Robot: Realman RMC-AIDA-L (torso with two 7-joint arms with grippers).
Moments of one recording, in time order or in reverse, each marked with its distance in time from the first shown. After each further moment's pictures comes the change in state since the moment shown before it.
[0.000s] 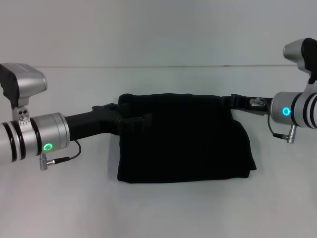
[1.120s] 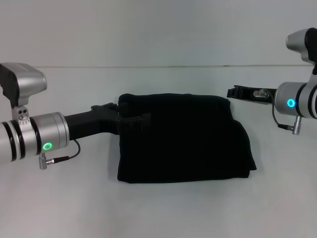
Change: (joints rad) left arm -0.002 0.003 0.000 -0.003 0.001 -0.009 0.000; right arm 0.001 -0.013 0.004 -0.037 0.000 -0.015 -0.055
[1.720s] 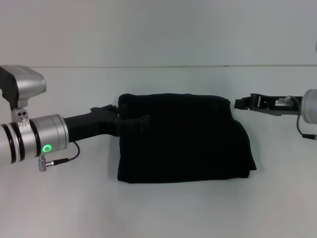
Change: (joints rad) left arm 0.007 -0.002 0.000 -0.002 0.000 0.000 0.000; right arm -0.075 -0.084 0.056 -0.032 -0.001 -0.309 0.017
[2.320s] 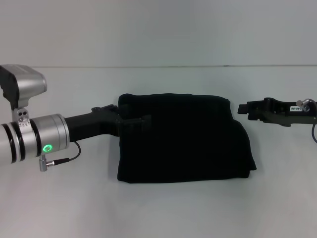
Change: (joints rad) left arm -0.002 0.000 0.000 -0.001 0.000 0.007 0.000; right arm -0.041 -0.047 0.040 0.003 -0.006 -0.152 0.122
